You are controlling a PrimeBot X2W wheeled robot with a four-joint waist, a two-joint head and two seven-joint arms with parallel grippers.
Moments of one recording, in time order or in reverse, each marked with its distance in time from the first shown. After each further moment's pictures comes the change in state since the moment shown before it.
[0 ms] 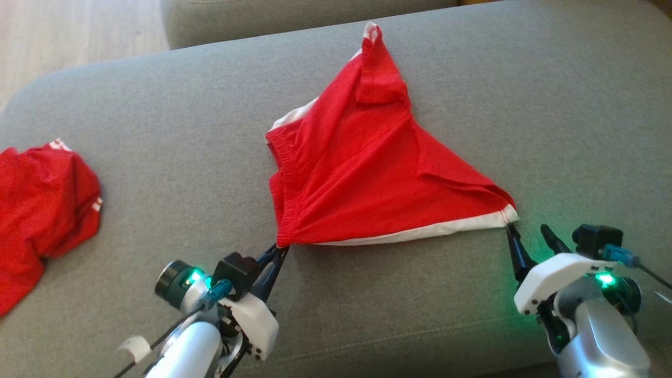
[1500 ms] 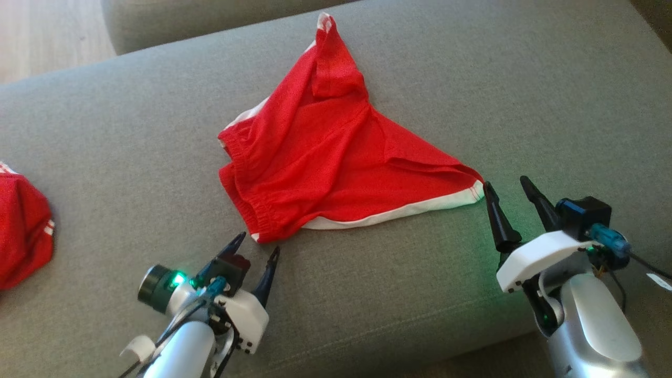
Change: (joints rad) left arm 0.007 -0.036 0.105 0.070 0.117 0.080 0.016; right arm 0.028 -0.001 0.144 -0.249 -0.010 0.000 -0.059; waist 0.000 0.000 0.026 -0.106
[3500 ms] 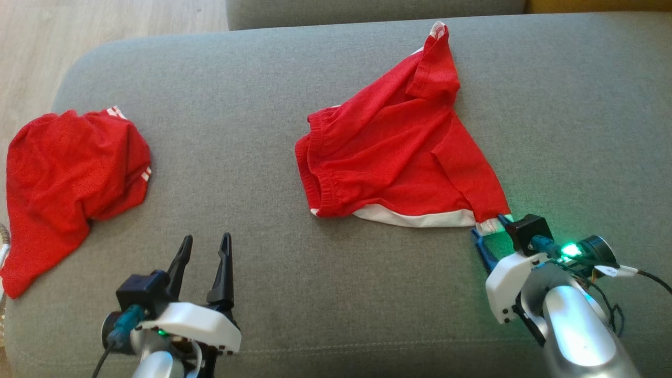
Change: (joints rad) left arm 0.230 -0.032 0.216 -0.355 -0.333 0.058 -0.010; right arm -0.013 -0.001 0.012 0.118 -0.380 0.000 0.110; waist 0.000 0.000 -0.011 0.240
